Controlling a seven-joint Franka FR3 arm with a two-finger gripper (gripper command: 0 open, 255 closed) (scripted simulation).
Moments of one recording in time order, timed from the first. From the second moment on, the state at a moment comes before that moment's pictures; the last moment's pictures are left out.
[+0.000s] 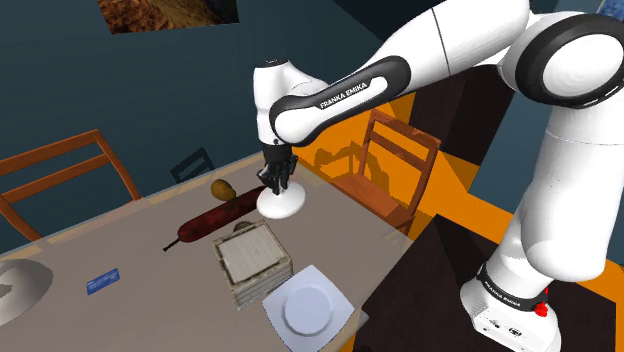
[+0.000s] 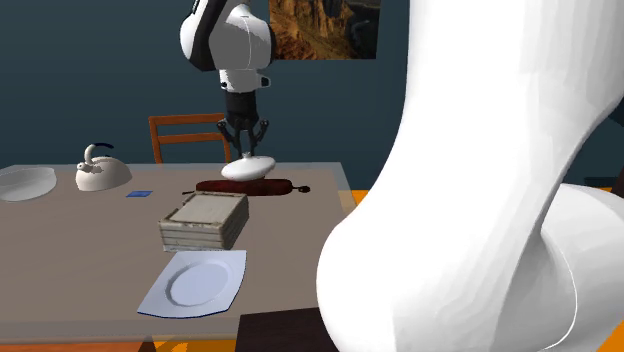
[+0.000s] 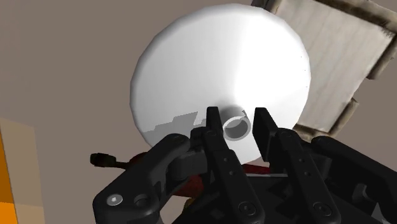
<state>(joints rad) 0.18 0.21 0.26 -1.87 -0.07 2.13 0.37</state>
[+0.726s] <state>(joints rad) 0.34 0.40 0.31 -1.57 -0.15 2.00 0.60</state>
